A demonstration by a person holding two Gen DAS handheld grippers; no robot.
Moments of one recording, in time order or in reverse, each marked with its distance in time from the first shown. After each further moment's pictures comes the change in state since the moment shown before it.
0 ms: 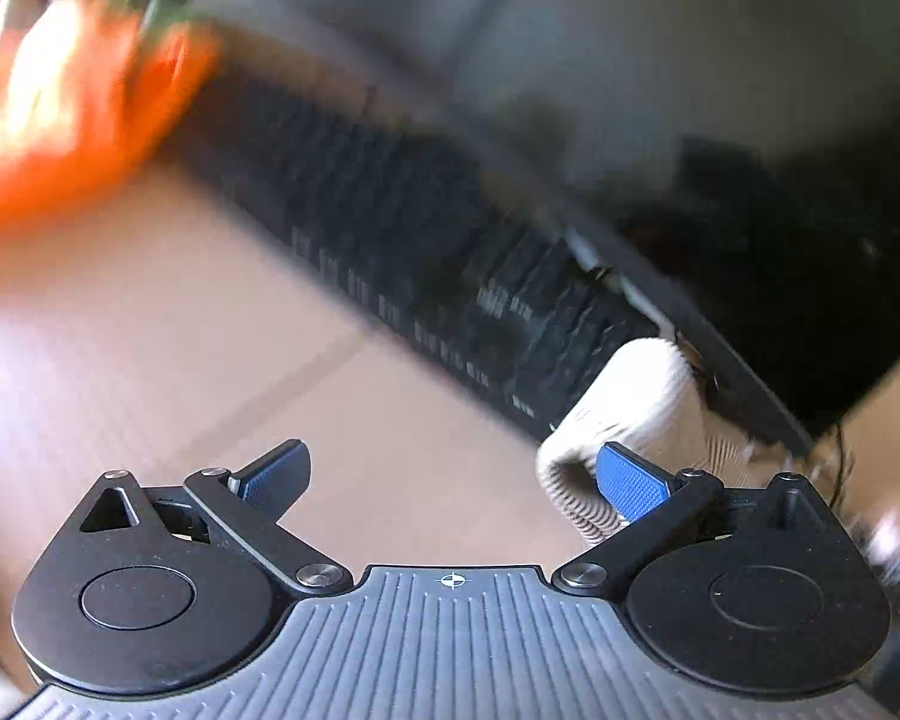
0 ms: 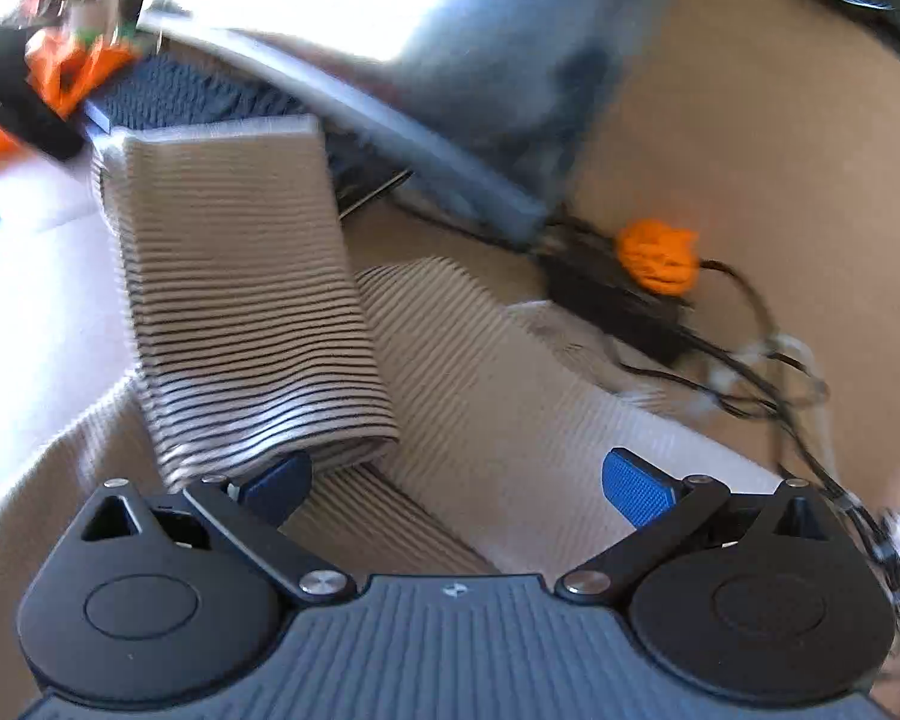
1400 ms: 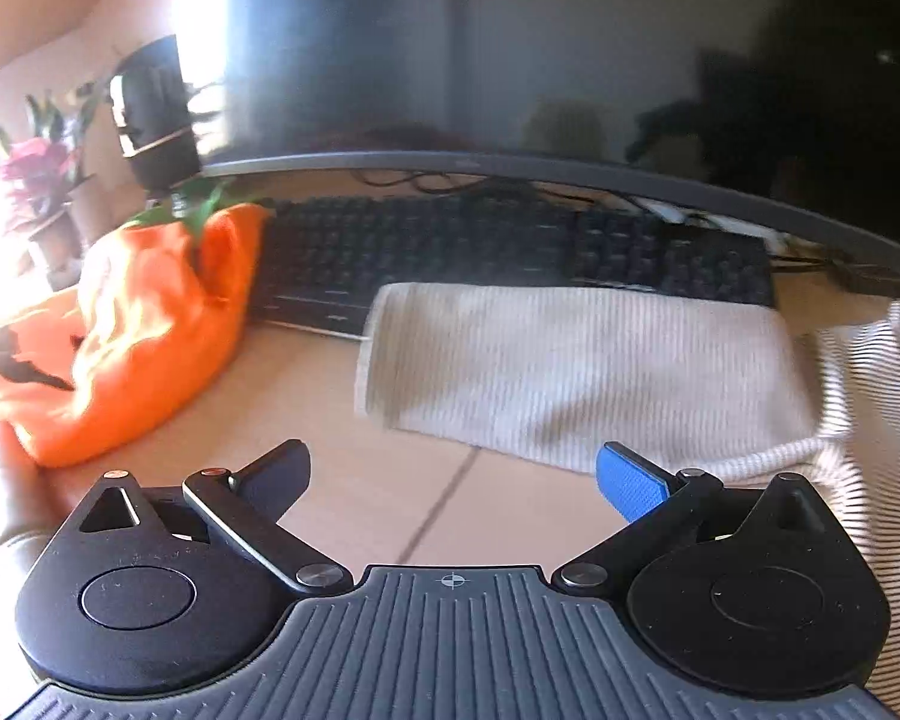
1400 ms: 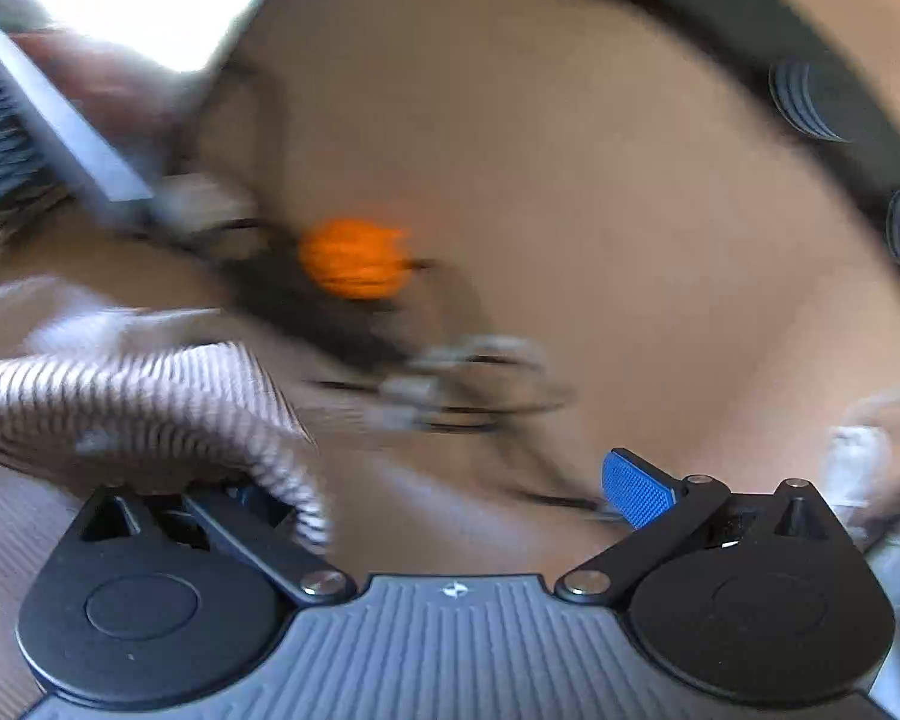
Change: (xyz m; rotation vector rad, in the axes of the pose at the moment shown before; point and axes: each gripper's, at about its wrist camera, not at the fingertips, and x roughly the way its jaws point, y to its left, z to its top) left arm 0.009 0.000 -0.017 0.322 -0.050 0.254; right arm -0.003 -0.078 -0.014 0.077 -0.070 -0.579
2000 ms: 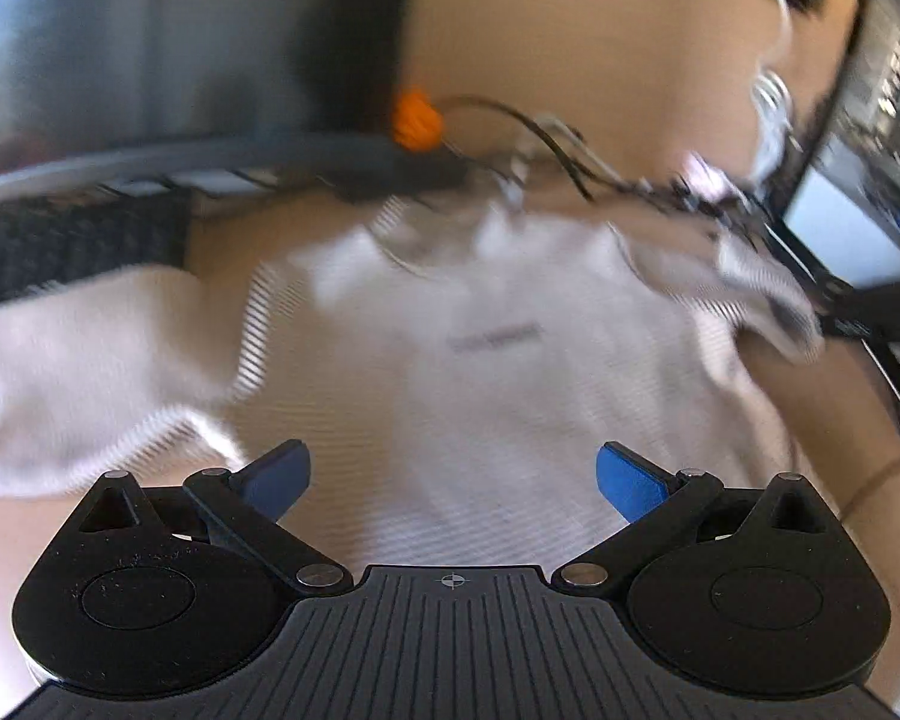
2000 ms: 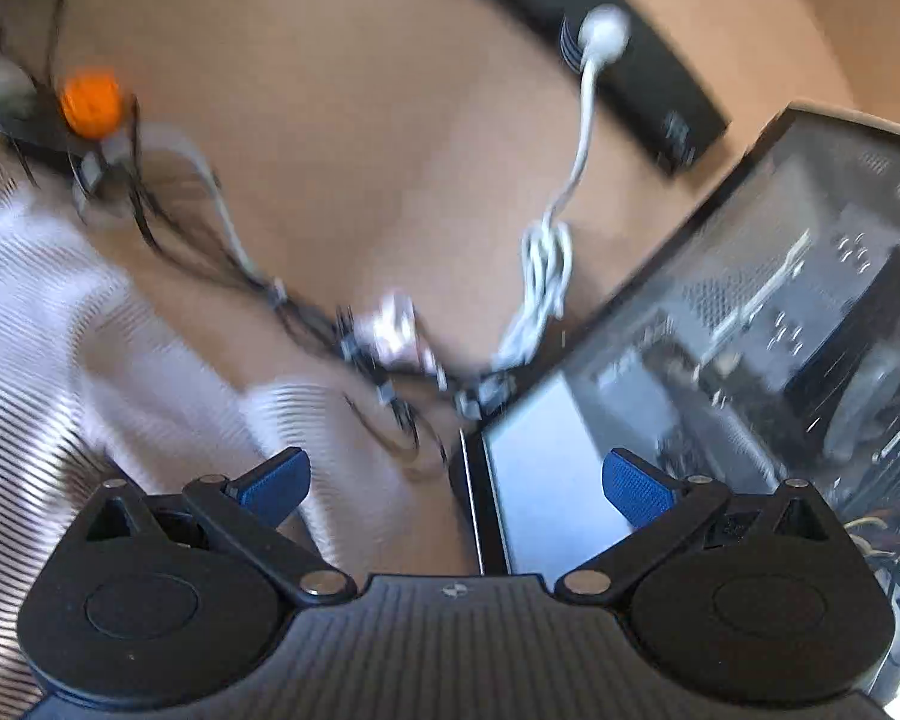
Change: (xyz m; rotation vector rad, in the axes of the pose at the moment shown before) left arm -0.023 -0.174 -0.028 0.295 0.119 -0.651; right arm -0.027 -0.075 -0.096 -0.039 0.268 -0.253
